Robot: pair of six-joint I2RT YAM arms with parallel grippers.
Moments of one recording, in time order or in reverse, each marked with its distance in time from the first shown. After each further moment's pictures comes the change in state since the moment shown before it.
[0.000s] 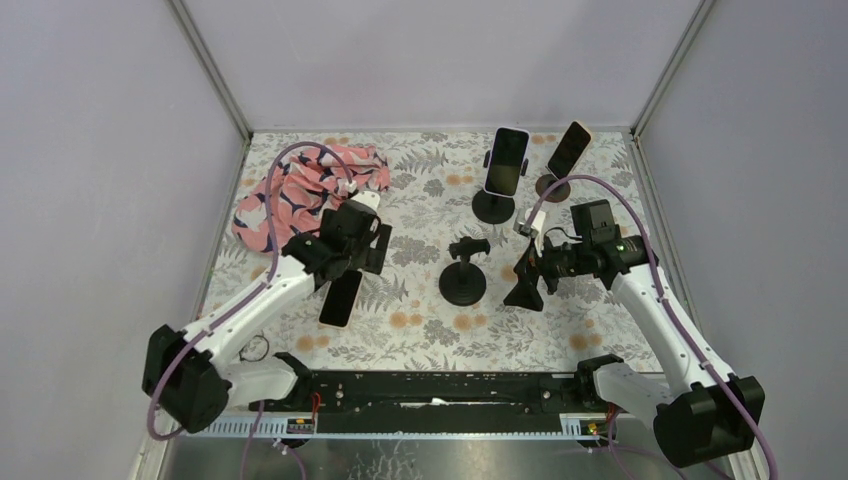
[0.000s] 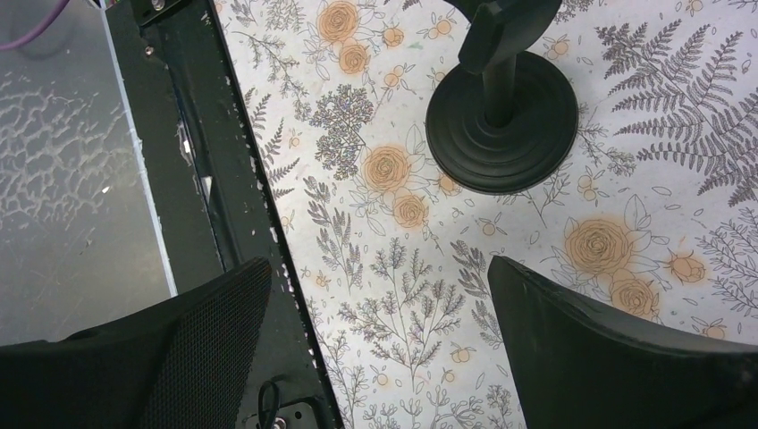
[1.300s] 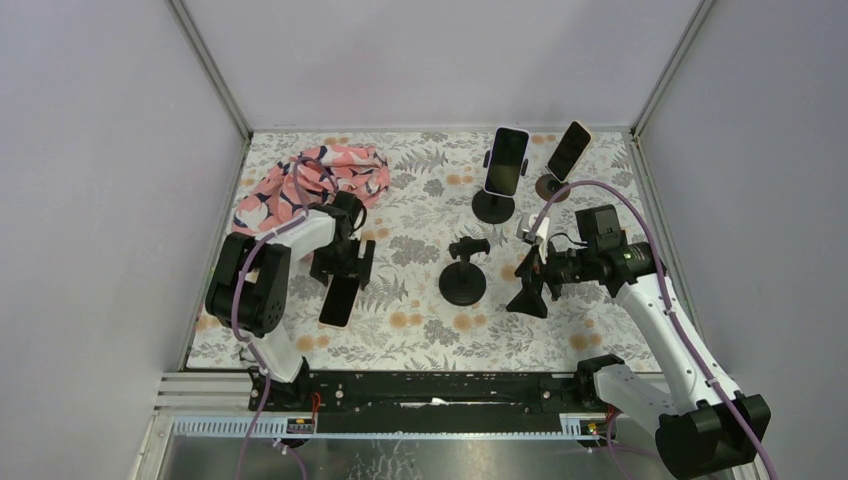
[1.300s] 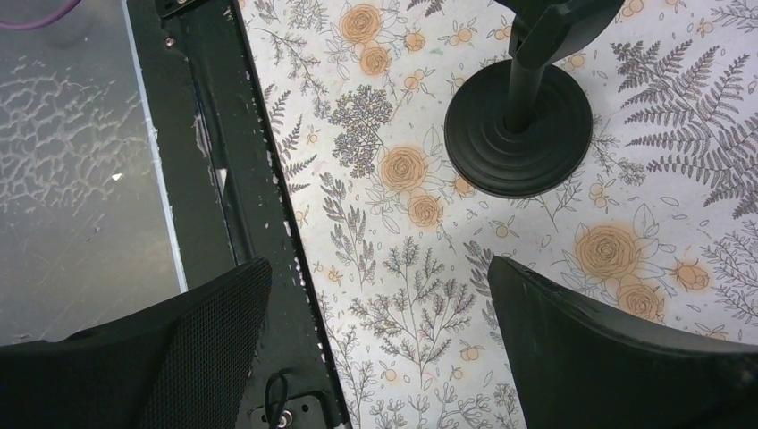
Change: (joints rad) left arm 0.360 0.549 0.066 -0.117 0.340 0.047; right arm -0.001 -0.062 0.000 -0.056 -0.027 -0.044
